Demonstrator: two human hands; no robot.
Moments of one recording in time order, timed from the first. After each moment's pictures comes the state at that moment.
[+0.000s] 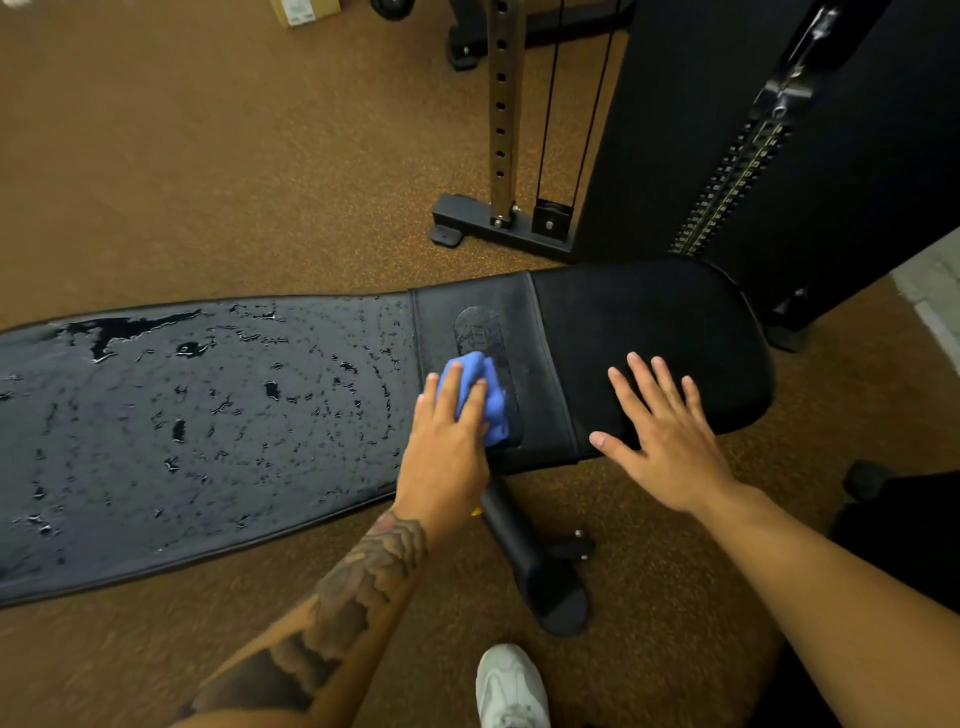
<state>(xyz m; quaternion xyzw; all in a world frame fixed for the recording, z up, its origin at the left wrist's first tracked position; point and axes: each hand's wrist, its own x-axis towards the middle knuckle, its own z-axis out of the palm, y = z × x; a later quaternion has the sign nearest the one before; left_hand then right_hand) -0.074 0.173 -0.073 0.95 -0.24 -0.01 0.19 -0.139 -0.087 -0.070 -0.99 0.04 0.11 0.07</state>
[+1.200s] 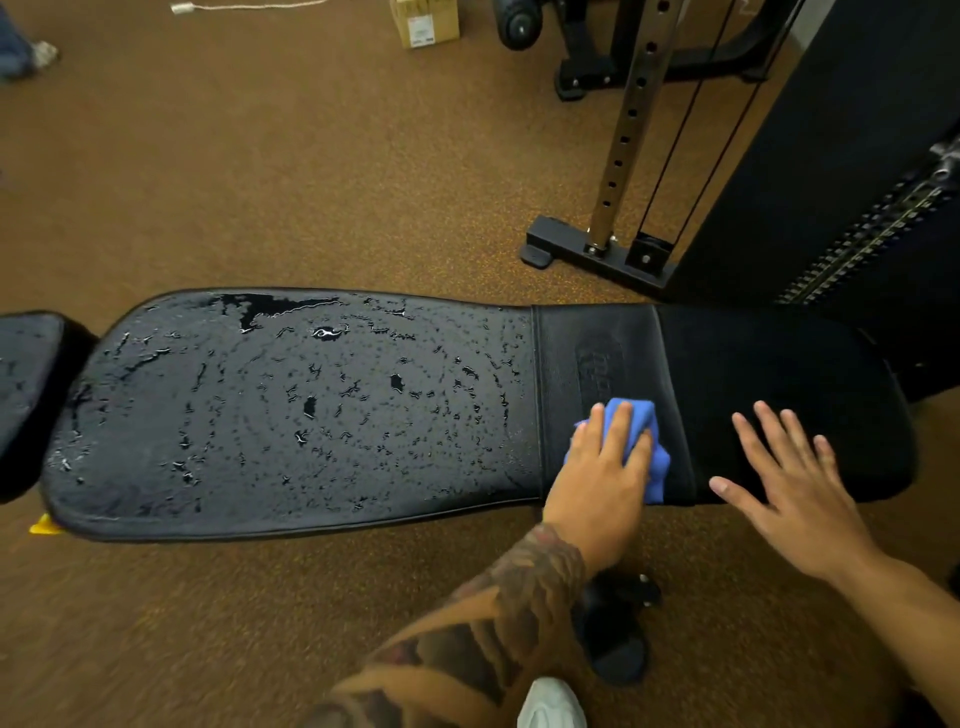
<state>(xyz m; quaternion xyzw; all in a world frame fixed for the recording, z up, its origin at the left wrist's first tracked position) -0.091 0.150 -0.068 0.93 -0.33 -0.07 0.15 -0.137 -0.083 -0.066 -0.99 0.07 0.14 0.06</state>
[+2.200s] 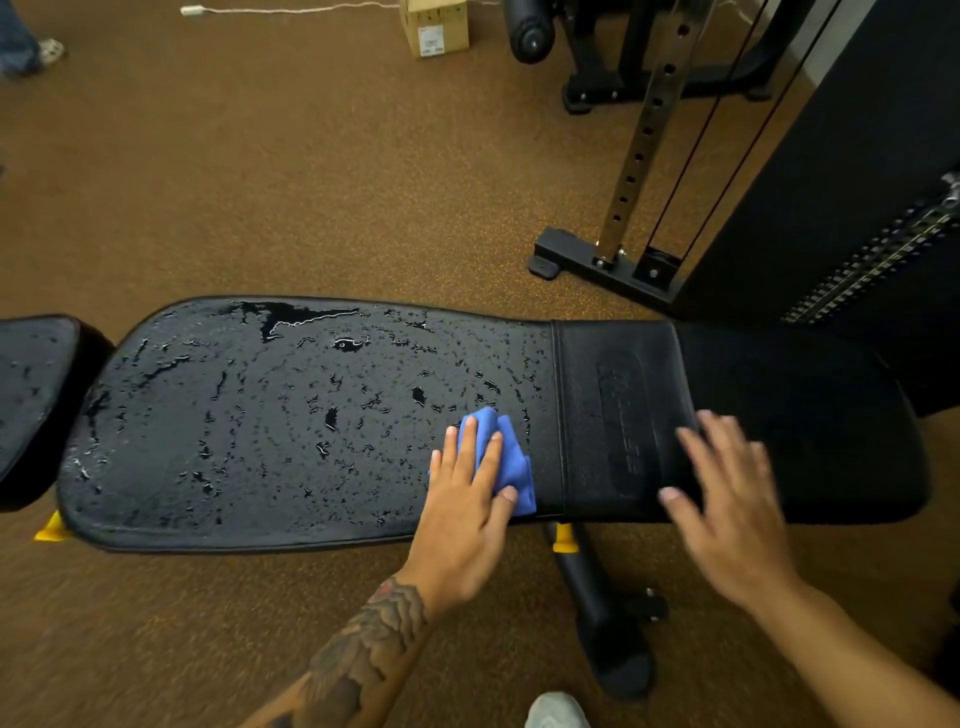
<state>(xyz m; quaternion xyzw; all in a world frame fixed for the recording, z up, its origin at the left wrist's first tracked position) -0.092 0.299 -0.056 0.93 -0.14 -0.10 0.32 -0.128 0.017 -0.040 -0.98 0.03 -0.02 0.18</state>
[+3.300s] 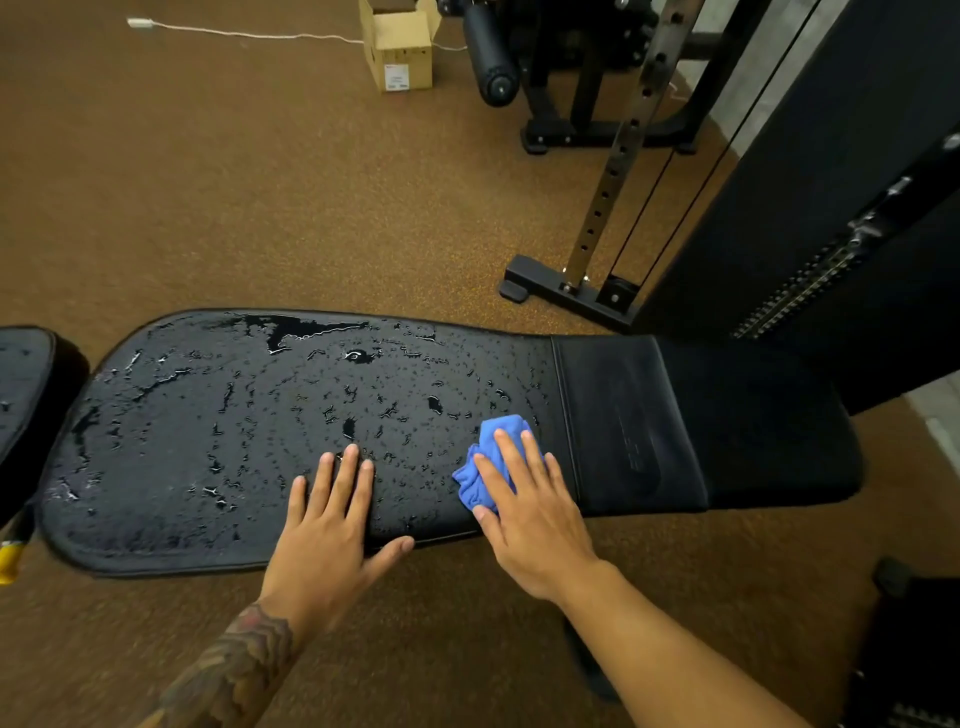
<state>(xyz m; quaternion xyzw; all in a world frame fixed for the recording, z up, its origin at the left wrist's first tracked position) -0.092 0.457 -0.065 0.98 -0.18 -0.07 0.01 -0.109 0.208 -0.051 -0.99 -0.09 0.07 0.11</state>
